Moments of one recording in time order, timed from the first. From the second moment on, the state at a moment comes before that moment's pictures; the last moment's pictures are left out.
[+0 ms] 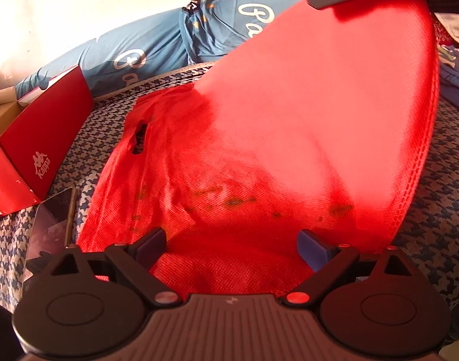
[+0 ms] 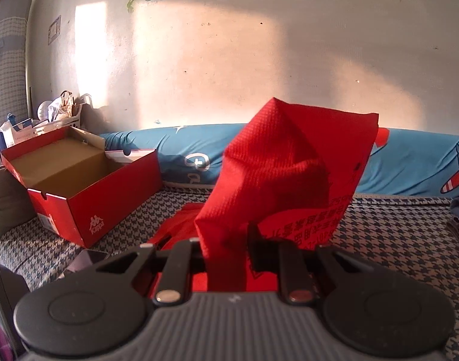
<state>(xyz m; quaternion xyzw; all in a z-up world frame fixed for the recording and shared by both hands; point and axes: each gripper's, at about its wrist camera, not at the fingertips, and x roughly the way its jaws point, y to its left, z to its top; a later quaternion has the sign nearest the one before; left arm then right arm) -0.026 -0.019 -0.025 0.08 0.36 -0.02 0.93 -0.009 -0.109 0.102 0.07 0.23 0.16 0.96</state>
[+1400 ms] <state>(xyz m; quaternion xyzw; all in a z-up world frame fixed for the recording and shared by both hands) -0.092 0.013 0.020 0.05 0.34 -0.03 0.94 0.002 -0.038 0.054 -0.03 0.32 0.34 0.88</state>
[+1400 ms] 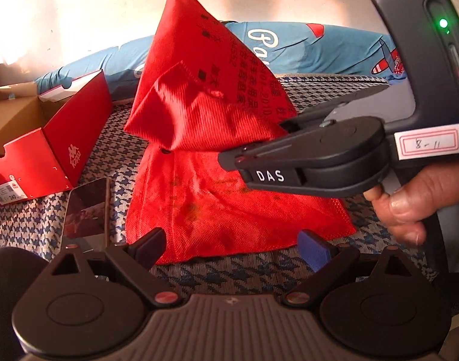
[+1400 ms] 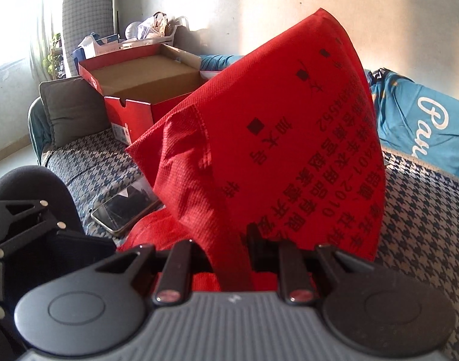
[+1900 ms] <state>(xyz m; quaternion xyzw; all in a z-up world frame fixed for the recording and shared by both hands) -0.098 0.016 0.024 0.04 0.33 -0.03 0.94 0.011 -0.024 0.029 -0.03 0.35 0.34 0.87</state>
